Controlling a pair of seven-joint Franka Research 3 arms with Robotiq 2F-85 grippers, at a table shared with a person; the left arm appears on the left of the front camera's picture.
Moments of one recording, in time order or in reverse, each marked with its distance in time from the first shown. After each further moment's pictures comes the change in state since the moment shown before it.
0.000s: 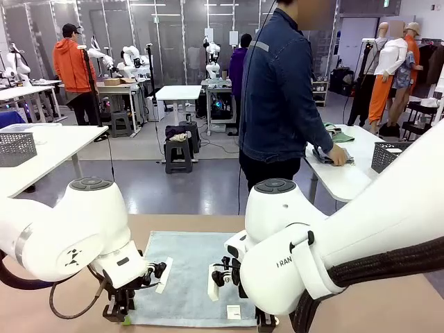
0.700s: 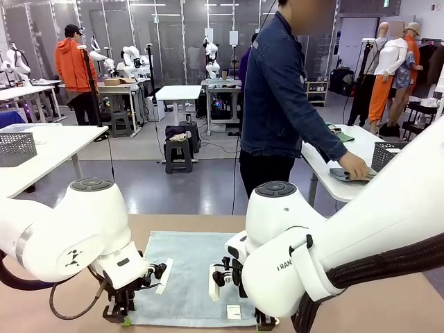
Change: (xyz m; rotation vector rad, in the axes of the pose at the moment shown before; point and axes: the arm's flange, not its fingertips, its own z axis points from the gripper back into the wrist) left arm 0.000 0.000 -0.002 -0.004 0.002 -0.001; right arm -0.001 -0.006 -0.006 -0.024 -0.005 0.013
